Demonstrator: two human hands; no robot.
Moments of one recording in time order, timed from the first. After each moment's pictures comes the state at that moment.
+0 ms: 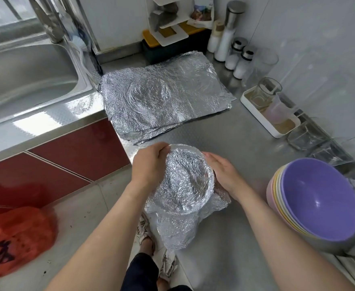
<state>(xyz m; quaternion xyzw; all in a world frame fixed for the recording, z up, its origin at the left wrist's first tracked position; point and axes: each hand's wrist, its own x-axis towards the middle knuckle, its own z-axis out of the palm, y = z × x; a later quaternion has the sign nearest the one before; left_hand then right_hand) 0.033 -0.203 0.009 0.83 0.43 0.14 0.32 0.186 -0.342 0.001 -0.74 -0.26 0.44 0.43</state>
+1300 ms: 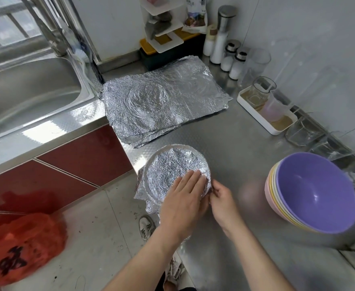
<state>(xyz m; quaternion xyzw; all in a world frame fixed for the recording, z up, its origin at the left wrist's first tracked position) 0.029 -0.317 -0.018 0.95 0.24 0.15 0.12 0.125 -0.393 -0.018 -0.69 -0.16 0.41 0.57</state>
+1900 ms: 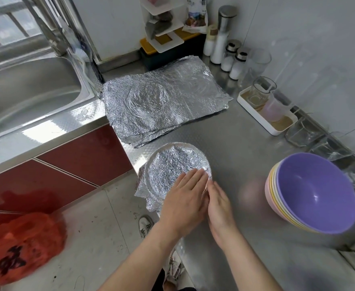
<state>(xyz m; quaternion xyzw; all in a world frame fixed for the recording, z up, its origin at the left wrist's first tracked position) 0.031 -0.312 -0.009 0.95 0.22 0.15 0.17 0.101 -0.386 -0.010 -0.66 -0.01 0.42 0.62</state>
